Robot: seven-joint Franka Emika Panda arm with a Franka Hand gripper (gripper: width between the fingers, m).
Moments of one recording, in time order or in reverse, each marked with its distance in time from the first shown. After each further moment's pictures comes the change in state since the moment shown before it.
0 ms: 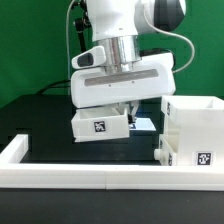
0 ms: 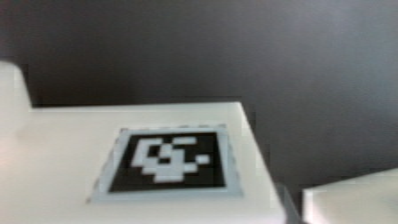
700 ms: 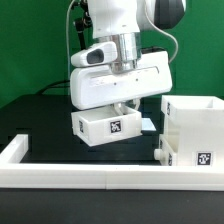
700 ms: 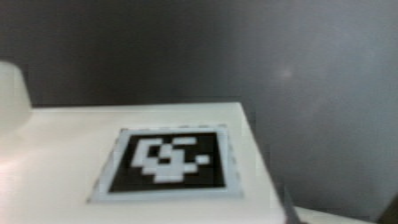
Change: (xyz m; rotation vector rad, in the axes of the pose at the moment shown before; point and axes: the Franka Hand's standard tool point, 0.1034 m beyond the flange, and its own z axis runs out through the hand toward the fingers) arm 0.012 0.005 -0.005 -0.032 0.001 -0.532
